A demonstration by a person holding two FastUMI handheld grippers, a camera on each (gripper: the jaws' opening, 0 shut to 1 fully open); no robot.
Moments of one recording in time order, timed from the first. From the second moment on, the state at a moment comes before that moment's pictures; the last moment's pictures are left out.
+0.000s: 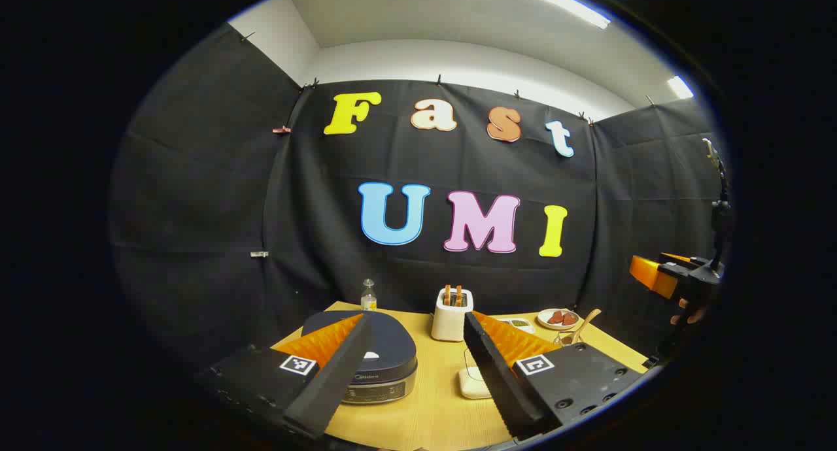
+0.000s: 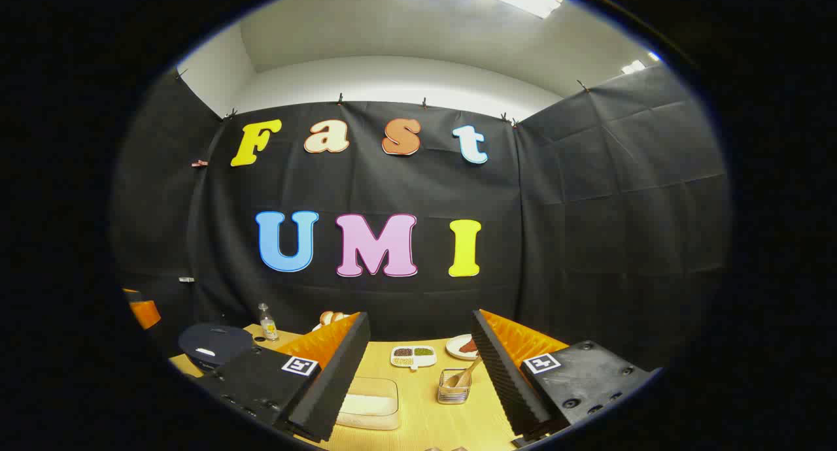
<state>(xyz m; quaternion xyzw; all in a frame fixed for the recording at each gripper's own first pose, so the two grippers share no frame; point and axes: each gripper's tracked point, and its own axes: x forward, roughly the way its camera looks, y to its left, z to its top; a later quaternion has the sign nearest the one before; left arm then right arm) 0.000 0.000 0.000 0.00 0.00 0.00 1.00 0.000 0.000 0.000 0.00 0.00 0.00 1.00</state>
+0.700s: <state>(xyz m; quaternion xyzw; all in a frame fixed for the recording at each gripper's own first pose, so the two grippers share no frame) 0.014 0.013 -0.011 -0.03 0.02 -0.01 1.00 -0.007 0.002 -0.013 -0.01 0.03 0.00 1.00</state>
